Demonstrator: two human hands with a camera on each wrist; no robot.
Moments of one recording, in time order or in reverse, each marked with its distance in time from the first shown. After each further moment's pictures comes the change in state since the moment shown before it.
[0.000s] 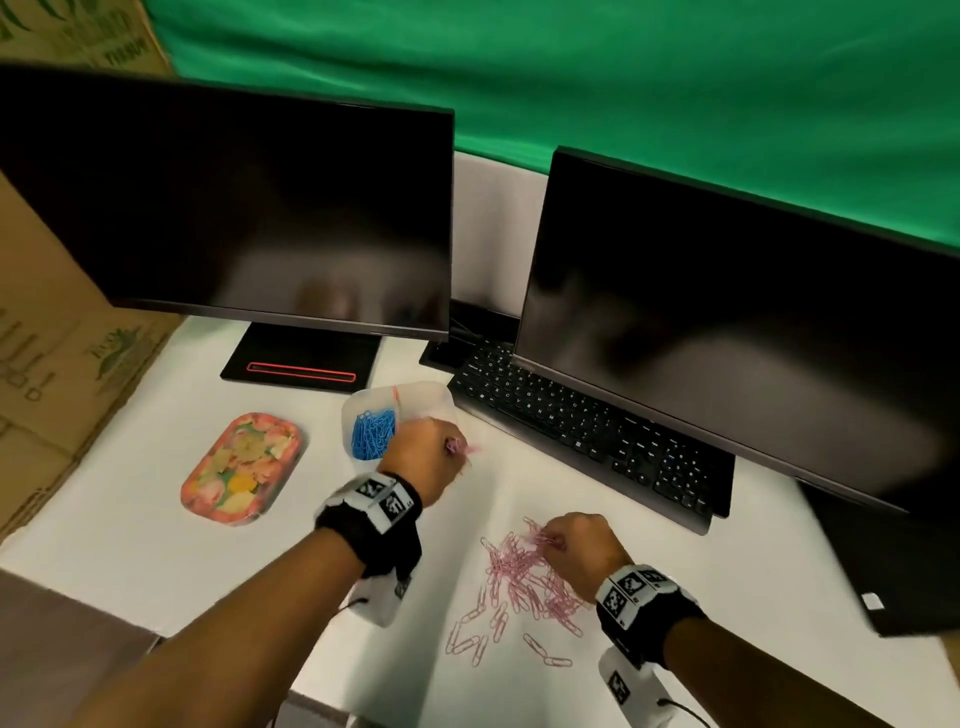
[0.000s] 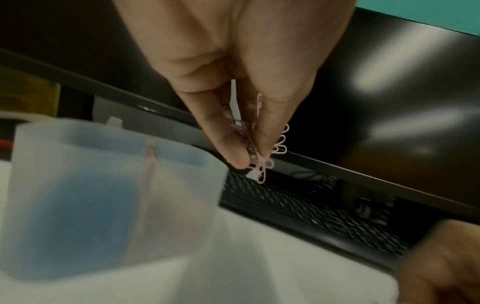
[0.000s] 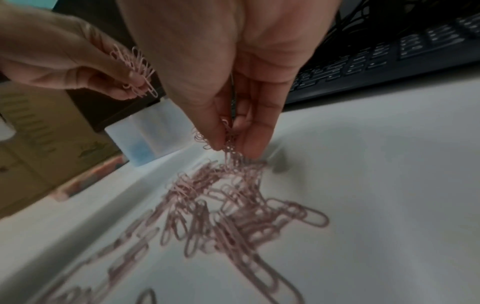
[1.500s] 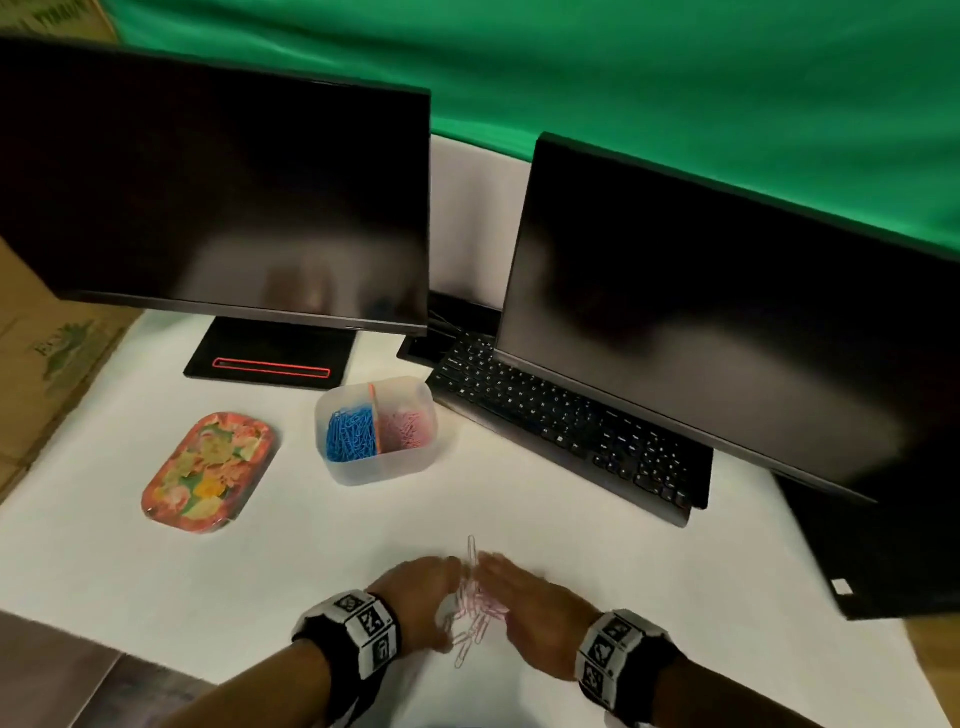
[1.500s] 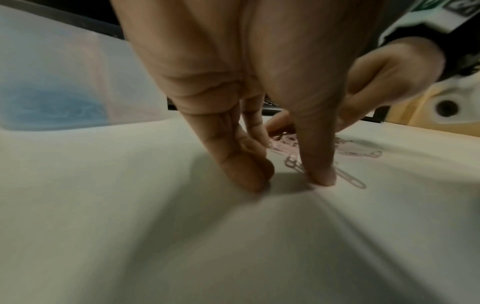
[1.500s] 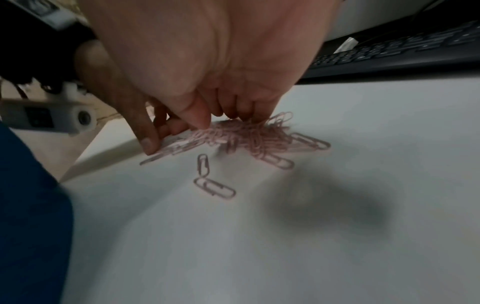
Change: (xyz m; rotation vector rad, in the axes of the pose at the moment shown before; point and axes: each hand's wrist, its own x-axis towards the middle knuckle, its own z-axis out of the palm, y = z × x) left_hand -0.075 -0.037 0.084 0.239 -0.649 0.143; right_hand -0.048 -0.006 0.029 -0.238 -0.162 -0.537
